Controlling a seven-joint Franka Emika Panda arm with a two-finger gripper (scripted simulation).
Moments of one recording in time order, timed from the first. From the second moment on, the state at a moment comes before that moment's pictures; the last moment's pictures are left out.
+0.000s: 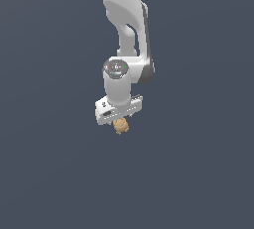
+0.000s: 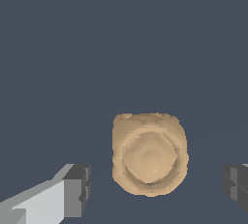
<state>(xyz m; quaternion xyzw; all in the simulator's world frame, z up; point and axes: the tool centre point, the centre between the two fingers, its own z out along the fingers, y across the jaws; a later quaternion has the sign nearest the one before) -0.005 -0.030 0.093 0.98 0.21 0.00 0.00</state>
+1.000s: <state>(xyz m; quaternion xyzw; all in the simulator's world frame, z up) -0.006 -0.032 0.042 0.98 0.21 0.00 0.00</state>
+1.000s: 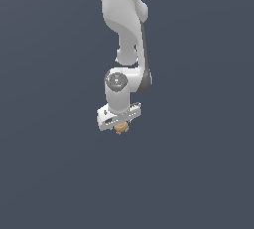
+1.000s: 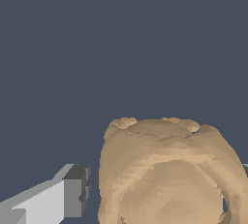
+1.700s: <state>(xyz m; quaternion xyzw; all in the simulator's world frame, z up) -0.005 -0.032 0.040 0.98 0.21 0.00 0.00</state>
